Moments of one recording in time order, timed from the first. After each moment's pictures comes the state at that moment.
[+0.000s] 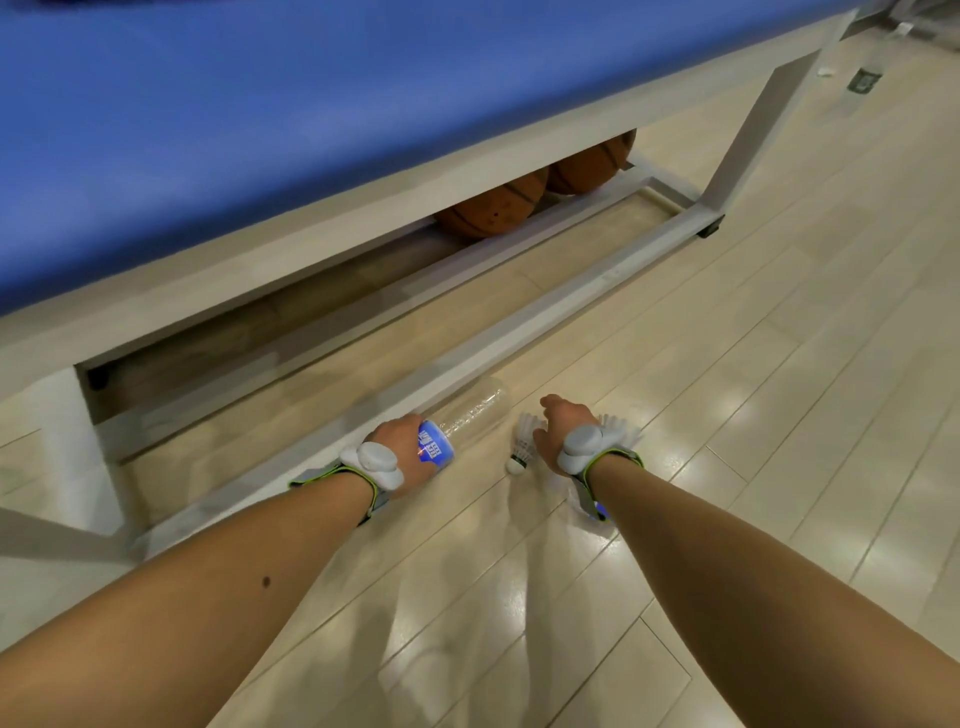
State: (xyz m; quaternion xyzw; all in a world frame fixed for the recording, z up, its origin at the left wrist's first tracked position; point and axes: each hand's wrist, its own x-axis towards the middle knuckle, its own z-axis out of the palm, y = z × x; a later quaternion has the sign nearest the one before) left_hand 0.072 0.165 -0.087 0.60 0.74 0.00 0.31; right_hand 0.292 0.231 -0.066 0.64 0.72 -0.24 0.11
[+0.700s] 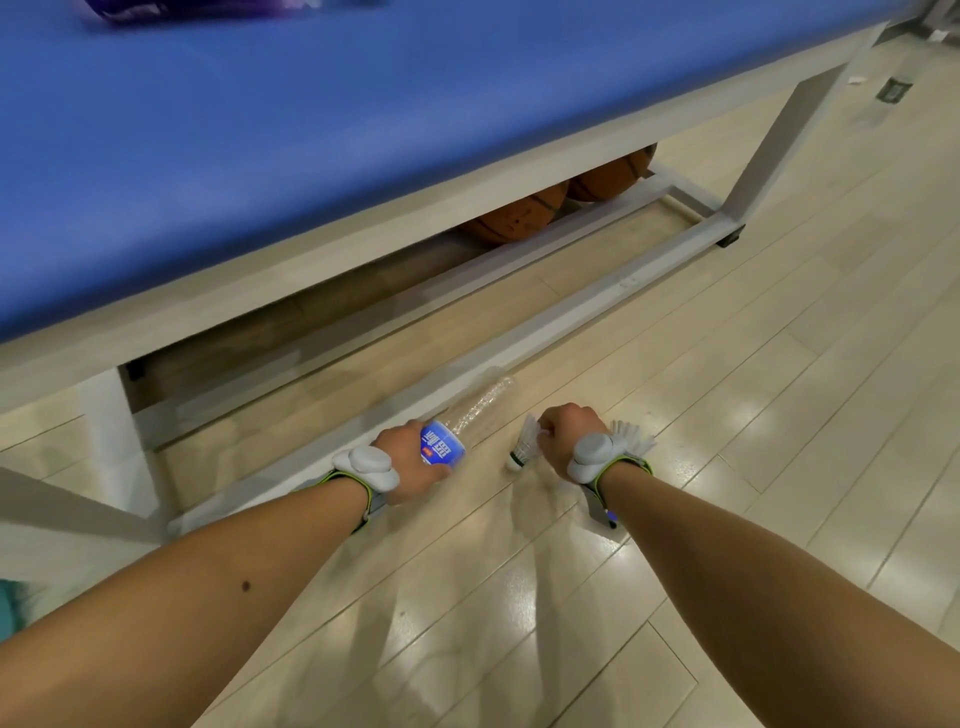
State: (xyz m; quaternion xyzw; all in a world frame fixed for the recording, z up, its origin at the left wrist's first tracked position) left_hand 0.064 0.143 -0.065 0.57 0.75 0.03 0.34; right_hand 0.285 0.220 -0.057 0.61 0.76 -0.23 0.05
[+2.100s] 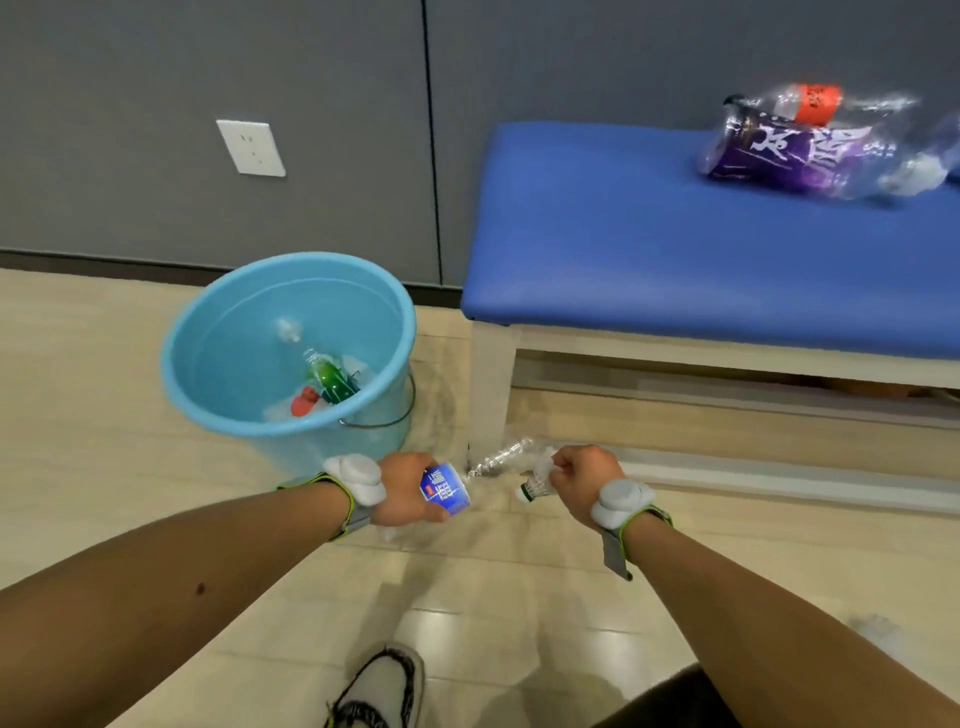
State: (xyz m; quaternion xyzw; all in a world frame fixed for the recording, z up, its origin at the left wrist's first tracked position) left_hand -0.106 -0.175 0.049 0.36 0.87 0.09 0.34; right_hand 0.045 0.038 0.034 0.31 0.90 -0.30 0.05
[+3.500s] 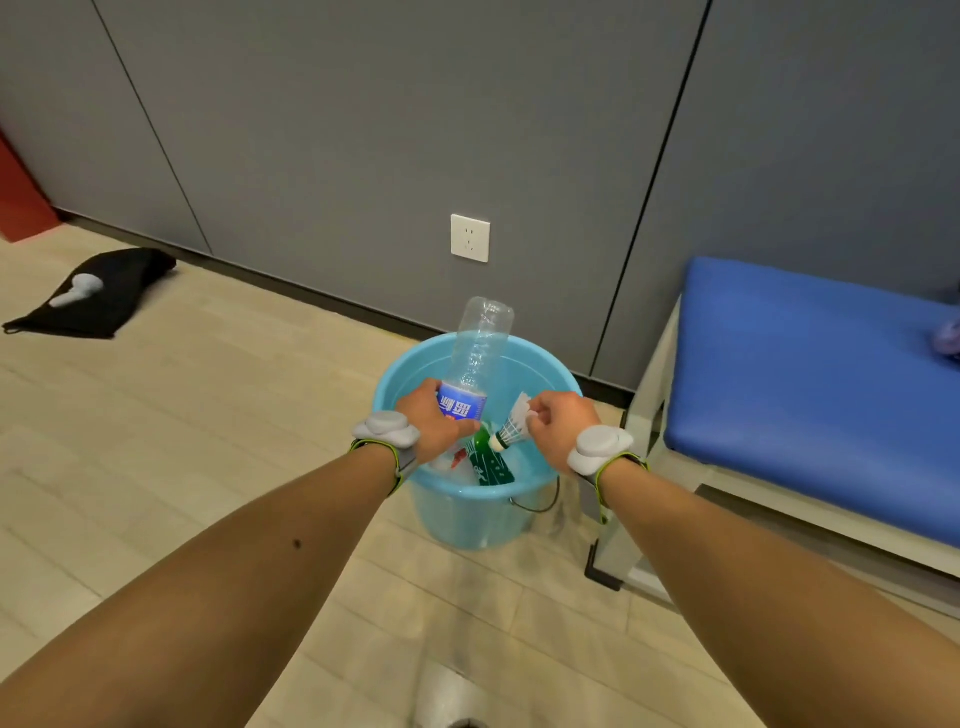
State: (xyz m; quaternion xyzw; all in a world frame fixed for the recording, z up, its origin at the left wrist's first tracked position) left_hand -0.233 -0.279 0.155 0.07 0.92 0.37 0.10; right_hand -0.169 -0.092 0.166 0.12 0.95 -0.30 -0.03
